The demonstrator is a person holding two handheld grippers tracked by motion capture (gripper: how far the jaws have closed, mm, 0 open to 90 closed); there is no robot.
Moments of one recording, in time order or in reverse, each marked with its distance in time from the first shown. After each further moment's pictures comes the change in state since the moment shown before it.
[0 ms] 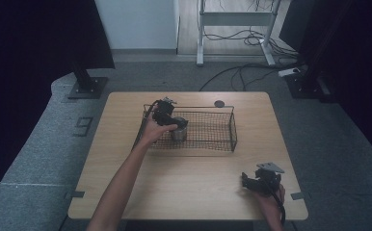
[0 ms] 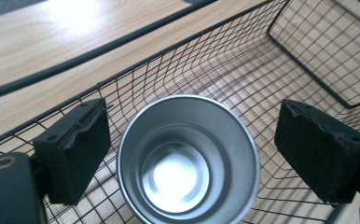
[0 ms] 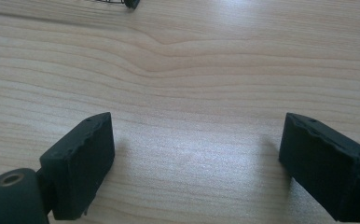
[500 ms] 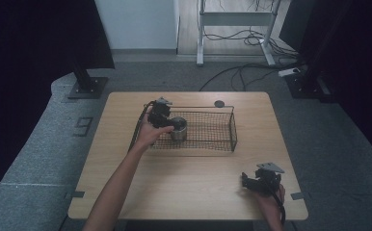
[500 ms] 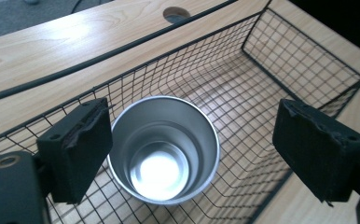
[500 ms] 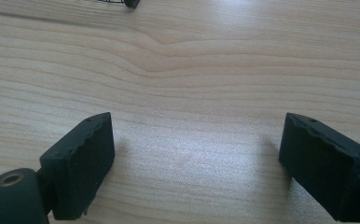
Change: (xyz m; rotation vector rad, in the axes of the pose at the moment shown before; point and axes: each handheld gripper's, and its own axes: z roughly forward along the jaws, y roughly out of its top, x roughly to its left) left arm -0.008 -0.010 -0.031 -0.077 -0.039 -0.009; right arm 0.000 0.000 0.000 0.000 0.000 0.000
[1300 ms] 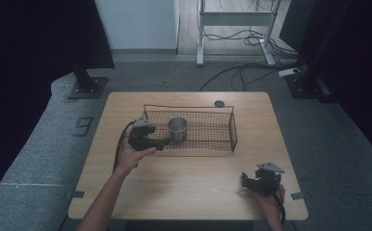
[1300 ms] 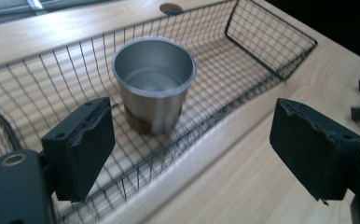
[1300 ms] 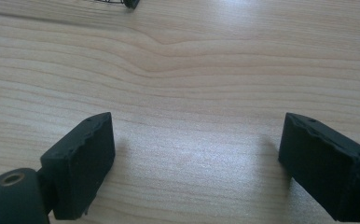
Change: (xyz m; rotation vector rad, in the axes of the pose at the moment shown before) left arm -0.018 -0.080 -0.066 -0.095 0.018 0.014; right arm 0.000 0.000 0.000 0.001 -0.001 0.002
